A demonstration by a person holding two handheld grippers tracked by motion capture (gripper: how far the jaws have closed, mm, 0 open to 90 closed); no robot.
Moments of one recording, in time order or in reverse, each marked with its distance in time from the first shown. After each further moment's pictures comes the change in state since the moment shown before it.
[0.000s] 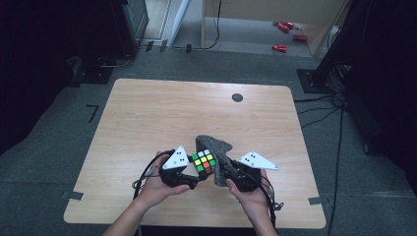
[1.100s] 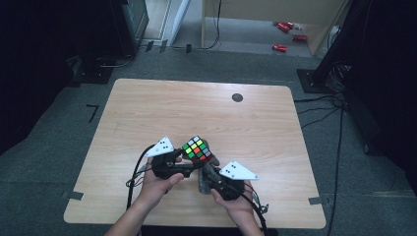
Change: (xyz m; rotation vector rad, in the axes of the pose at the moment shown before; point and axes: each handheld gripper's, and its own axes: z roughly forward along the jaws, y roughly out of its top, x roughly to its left) left arm 0.015 0.001 -0.014 -0.182 -0.019 -0.260; right arm 0.031 -0.029 0.029 -0.018 0.082 -0.126
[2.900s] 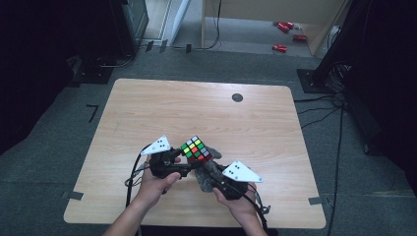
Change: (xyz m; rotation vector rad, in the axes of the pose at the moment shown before) left arm 0.003 0.000 -0.004 -0.009 -0.062 -0.039; right arm -0.008 0.008 -0.012 -0.080 -0.050 -0.031
